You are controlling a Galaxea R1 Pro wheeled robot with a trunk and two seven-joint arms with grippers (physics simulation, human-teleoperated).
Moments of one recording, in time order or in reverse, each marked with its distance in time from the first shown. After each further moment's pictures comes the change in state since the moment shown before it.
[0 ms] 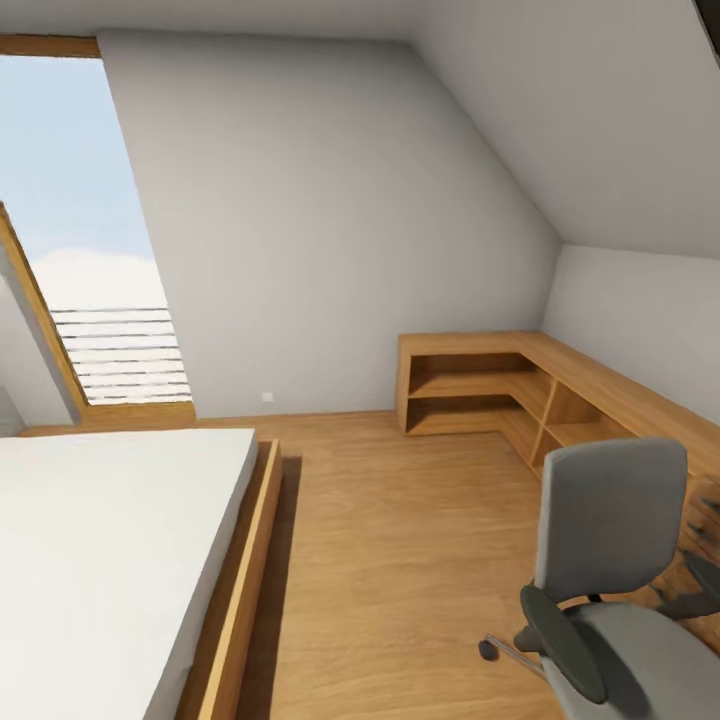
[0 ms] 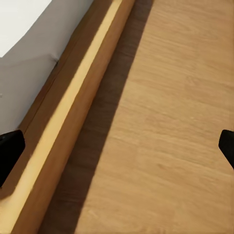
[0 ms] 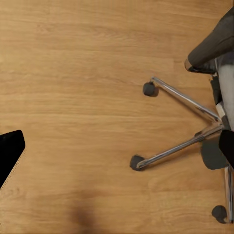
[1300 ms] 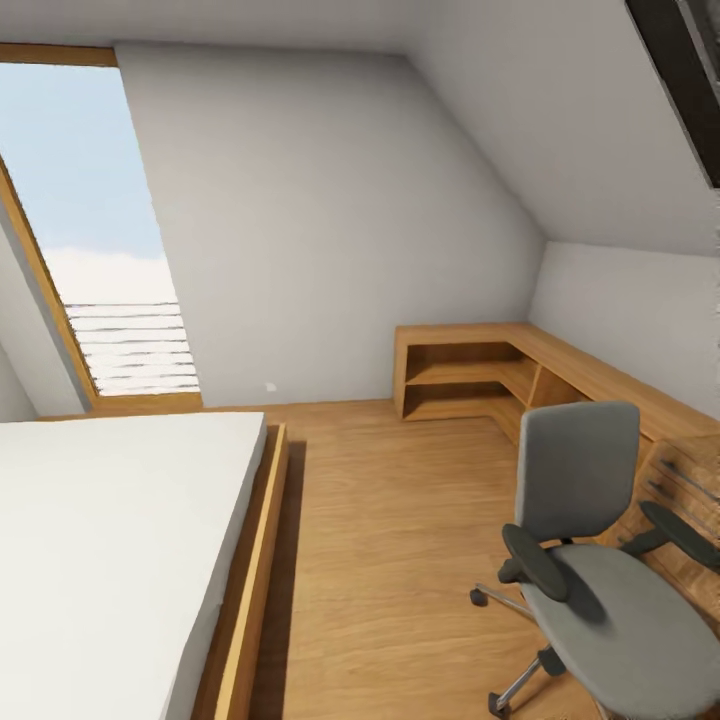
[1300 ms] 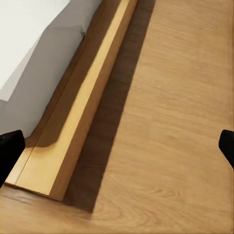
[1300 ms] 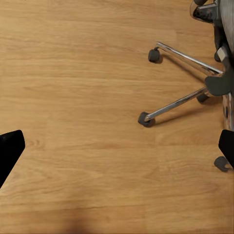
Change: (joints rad) left arm 0.000 -0.007 -0.001 -0.022 -0.002 0.002 0.000; right arm 0.000 0.001 0.000 0.000 0.000 0.002 0.000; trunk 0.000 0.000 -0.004
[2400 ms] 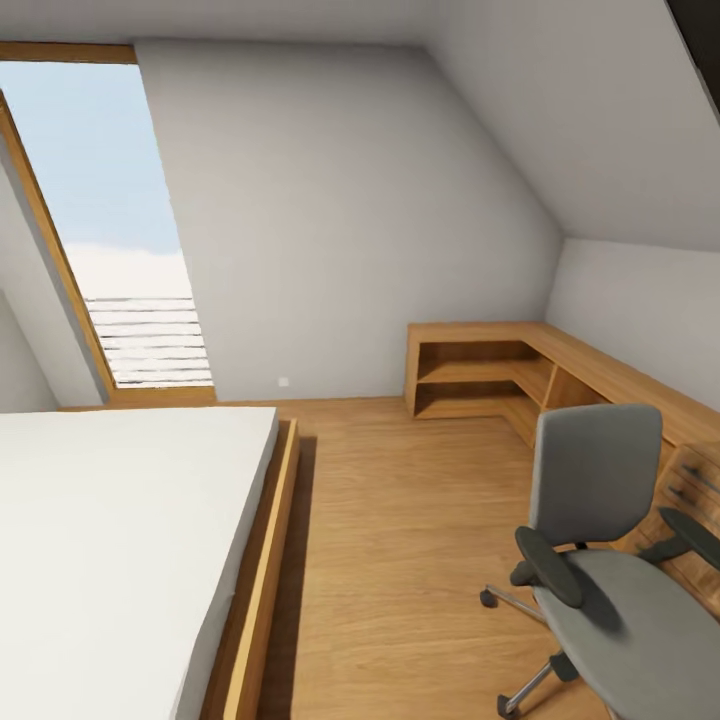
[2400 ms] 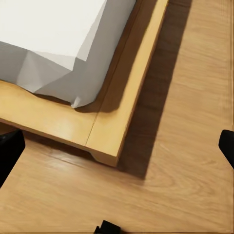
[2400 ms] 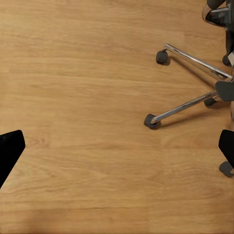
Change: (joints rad) left arm 0.000 0.087 0.002 0.147 0.005 -0.003 -0.003; right arm 0.000 -0.001 0.000 0.000 -0.001 -0.001 -0.001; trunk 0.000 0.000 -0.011
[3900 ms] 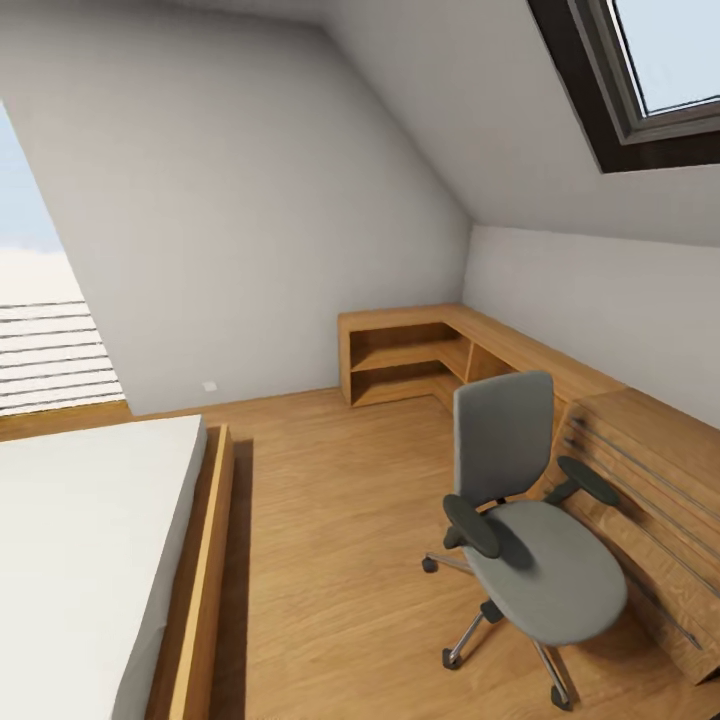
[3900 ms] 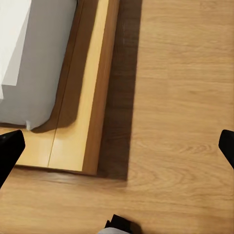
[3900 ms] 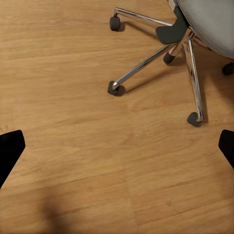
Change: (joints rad) left arm 0.000 0.017 0.001 0.000 0.002 0.000 0.001; right arm 0.000 -0.003 0.000 0.000 0.001 0.004 0.002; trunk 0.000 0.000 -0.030
